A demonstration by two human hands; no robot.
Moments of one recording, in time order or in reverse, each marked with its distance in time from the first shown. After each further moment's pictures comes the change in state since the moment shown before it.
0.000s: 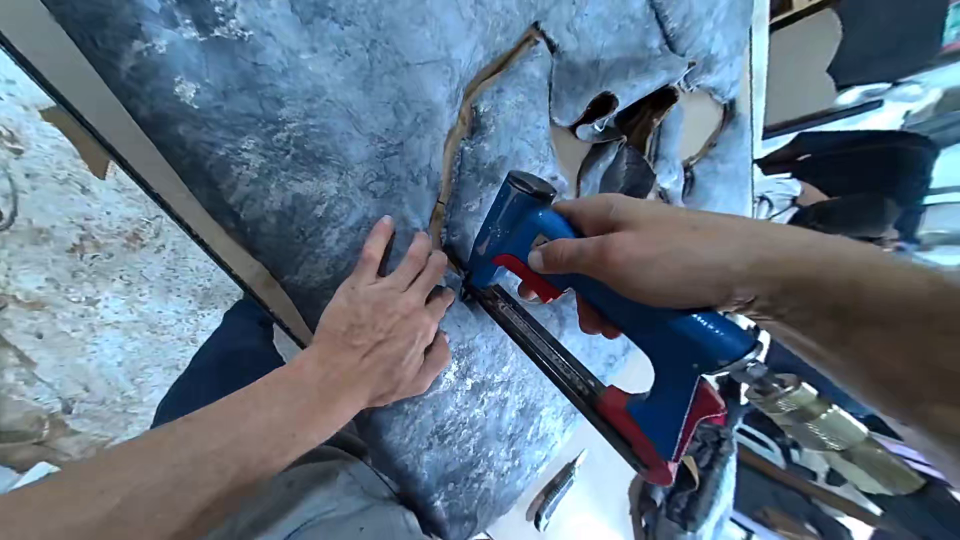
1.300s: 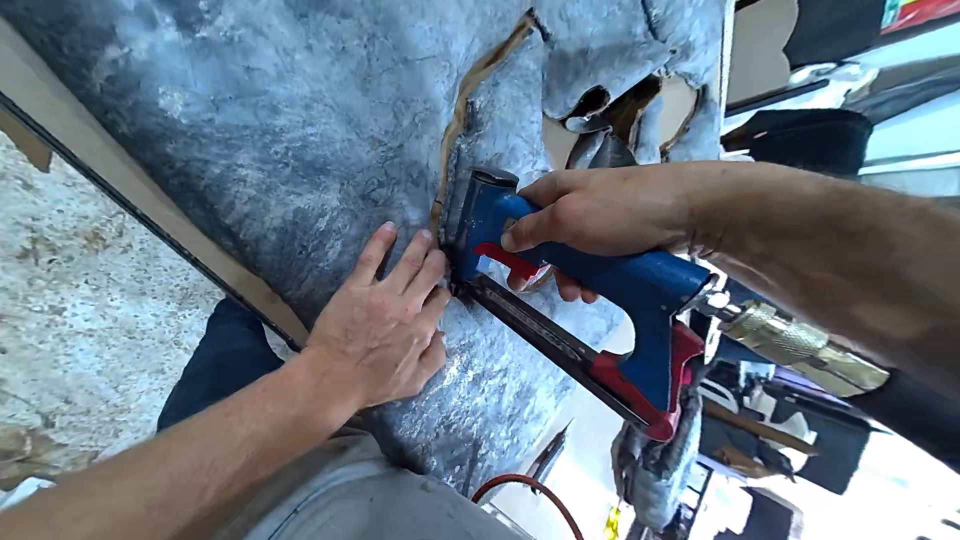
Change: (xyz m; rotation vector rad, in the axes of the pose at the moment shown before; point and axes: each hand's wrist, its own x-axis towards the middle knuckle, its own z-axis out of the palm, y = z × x) left_hand -0.001 -0.015 -0.006 -0.072 0.039 0.074; right_hand 0.026 -0.040 -0.006 -0.096 -0.109 0.151
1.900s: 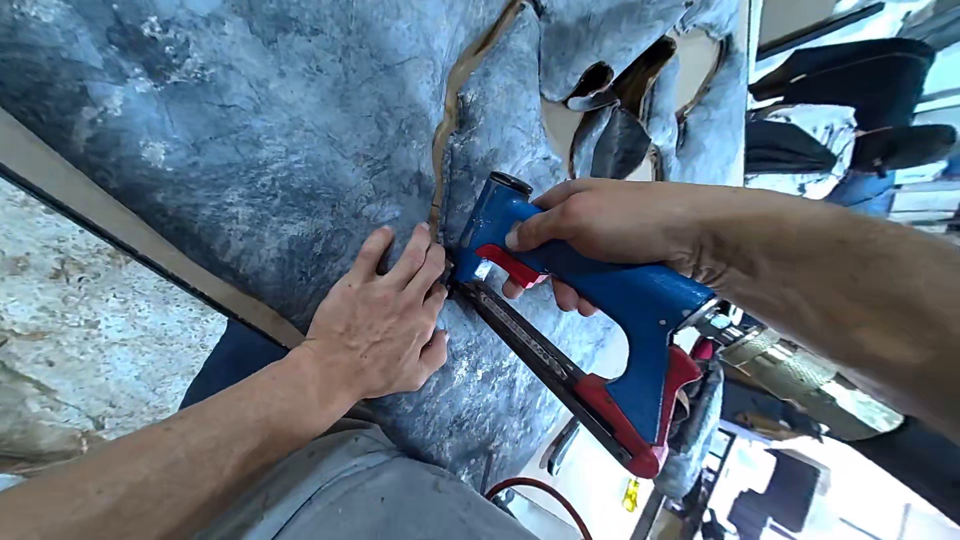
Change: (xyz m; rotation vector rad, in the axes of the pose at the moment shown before) left_hand 0.011 -0.015 -0.010 0.070 -0.096 0.071; right_hand 0.003 0.016 0.003 0.342 -0.010 0.077
